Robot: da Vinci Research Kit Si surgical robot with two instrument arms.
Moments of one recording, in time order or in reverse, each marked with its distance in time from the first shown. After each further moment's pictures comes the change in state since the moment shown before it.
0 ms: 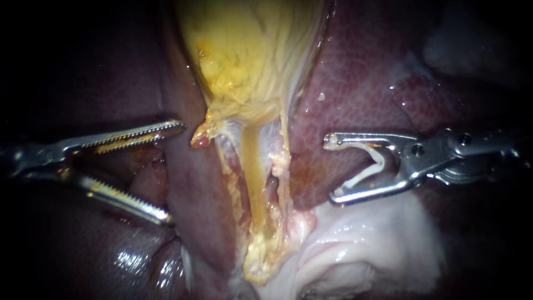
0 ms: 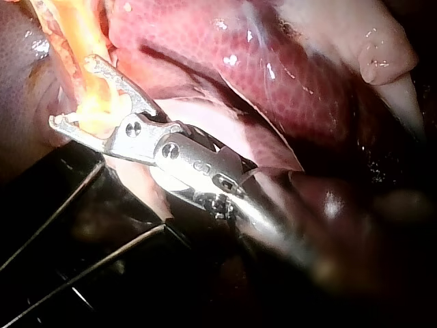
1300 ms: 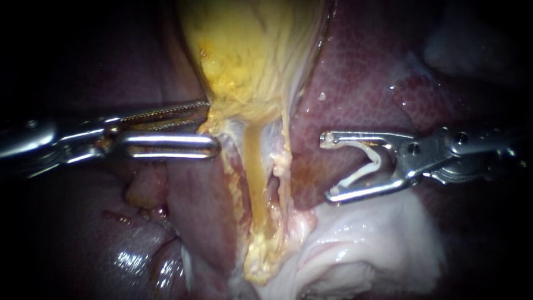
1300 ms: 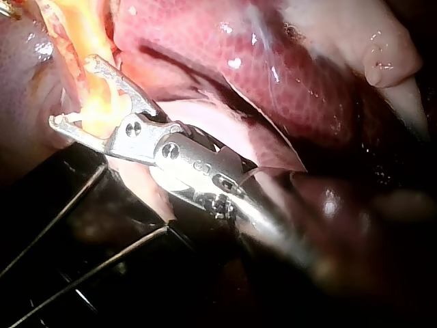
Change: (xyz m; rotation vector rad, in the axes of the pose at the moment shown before) right arm 0.000 0.000 0.001 -0.003 0.000 0.001; left arm 0.003 0.004 0.003 -0.271 0.060 -0.319
